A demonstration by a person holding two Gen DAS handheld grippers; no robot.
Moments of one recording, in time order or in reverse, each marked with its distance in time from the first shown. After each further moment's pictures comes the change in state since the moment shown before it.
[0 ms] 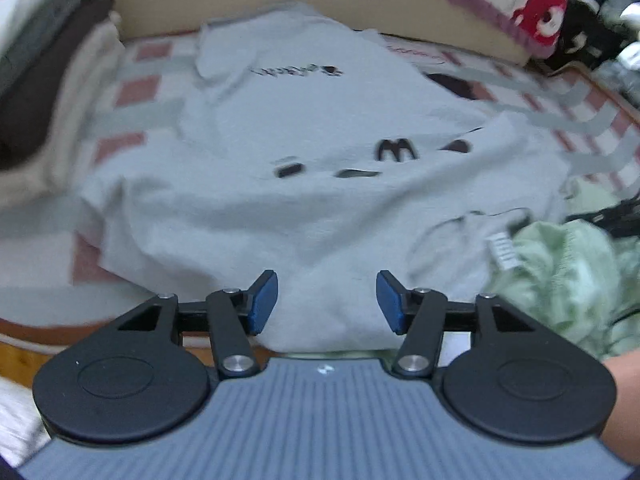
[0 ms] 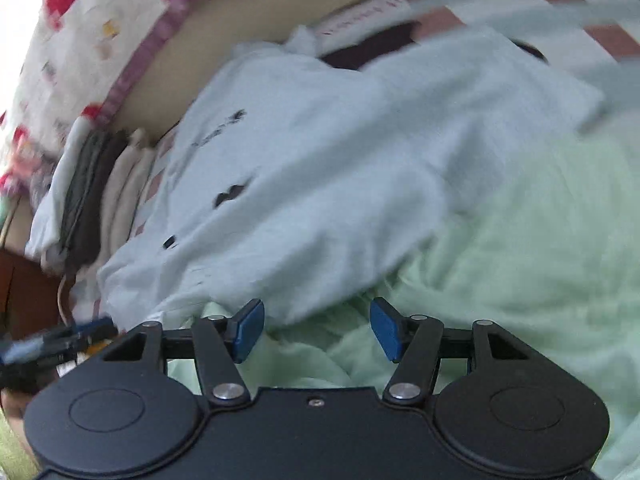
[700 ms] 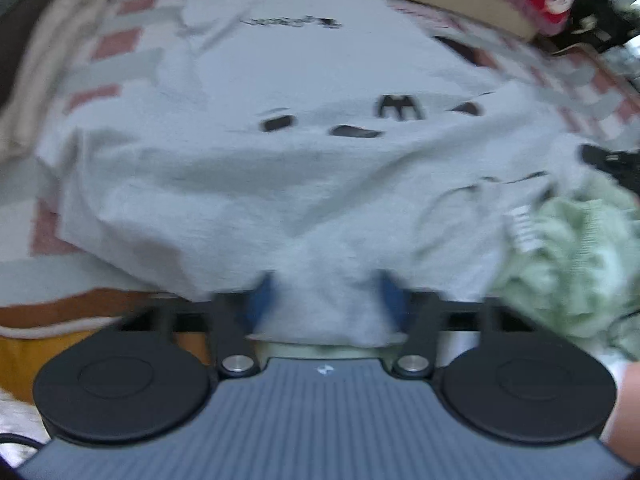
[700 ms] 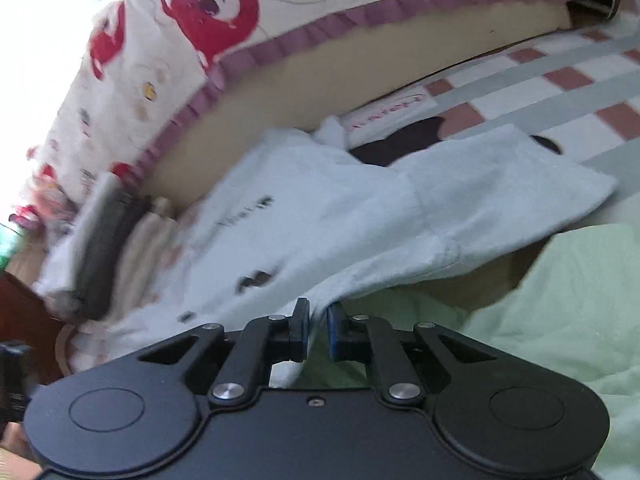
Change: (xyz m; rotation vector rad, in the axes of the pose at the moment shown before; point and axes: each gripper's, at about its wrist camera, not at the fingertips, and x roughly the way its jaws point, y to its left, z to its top) left arm 0.033 0.008 -0.005 -0.038 0.114 -0.056; right arm -0.014 0.015 -0.001 -0.074 -0.291 0.090
